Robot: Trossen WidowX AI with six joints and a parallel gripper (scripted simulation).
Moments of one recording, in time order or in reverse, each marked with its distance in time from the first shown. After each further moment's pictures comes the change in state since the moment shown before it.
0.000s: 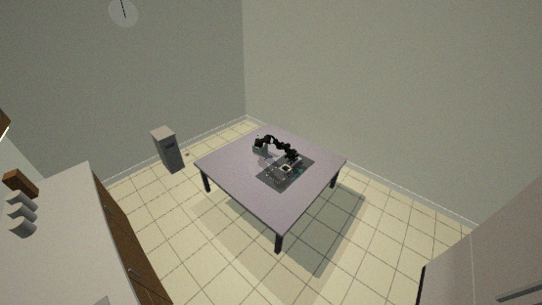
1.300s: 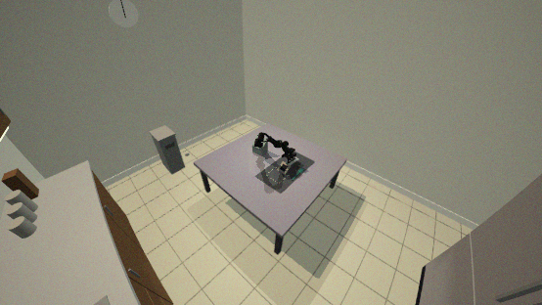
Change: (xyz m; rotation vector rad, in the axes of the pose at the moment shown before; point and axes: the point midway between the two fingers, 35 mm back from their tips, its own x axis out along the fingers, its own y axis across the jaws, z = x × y) arm -0.031 -0.034 -0.045 -0.084 0.079 0.012
